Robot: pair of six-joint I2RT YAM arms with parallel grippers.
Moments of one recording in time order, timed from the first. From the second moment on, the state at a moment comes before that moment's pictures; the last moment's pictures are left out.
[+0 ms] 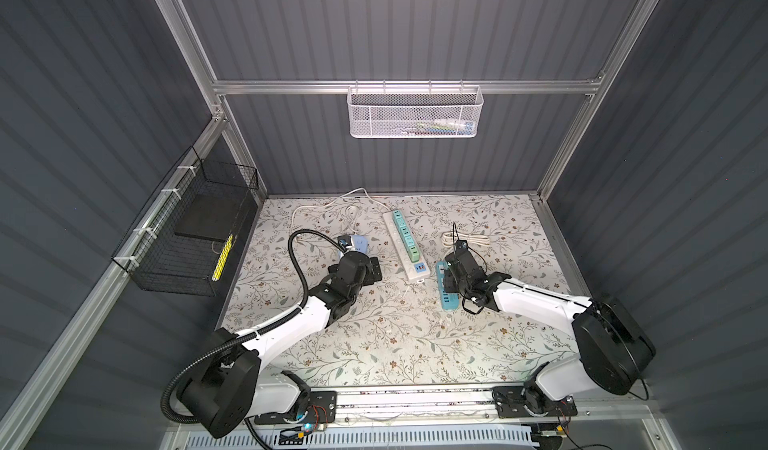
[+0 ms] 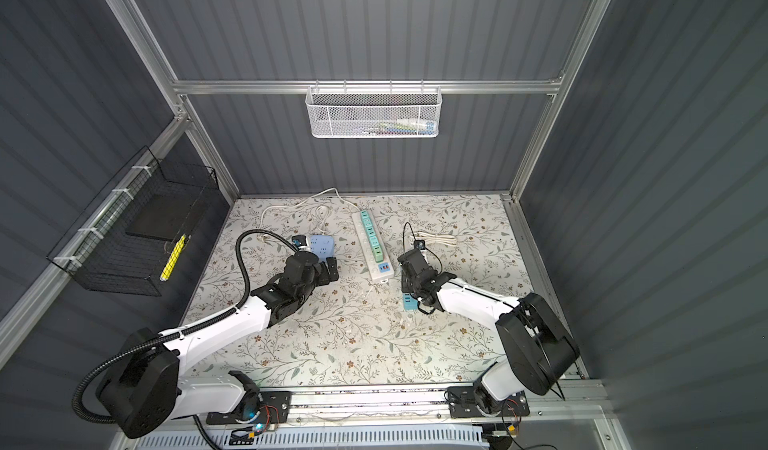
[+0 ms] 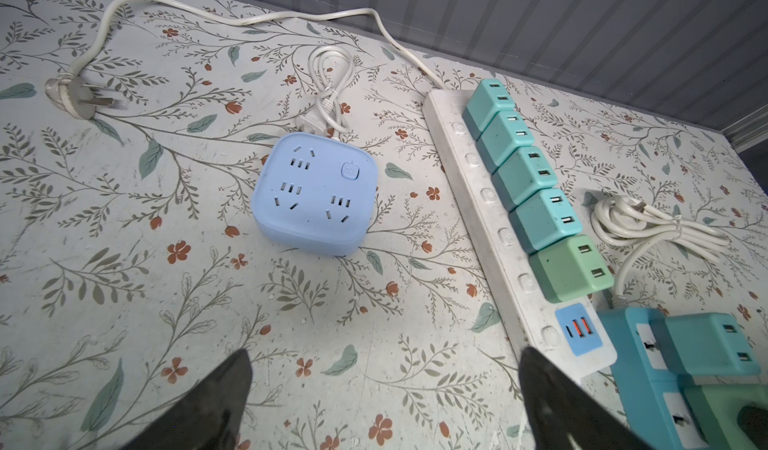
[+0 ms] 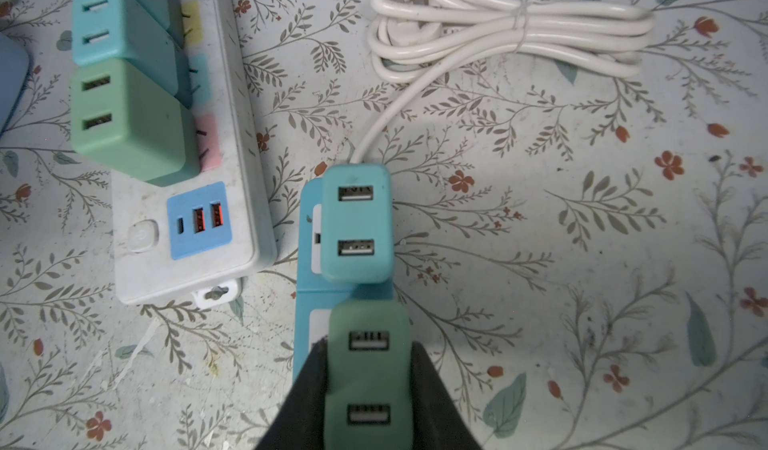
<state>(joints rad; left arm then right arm) -0.64 1.31 0.71 -0.02 -0.40 -0.55 0.63 1.50 0.80 -0.21 0.34 0.49</state>
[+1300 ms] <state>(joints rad) -0.63 1.29 0.71 -0.03 -0.40 -0.55 0.59 1.43 0.98 -0.35 0.30 0.48</state>
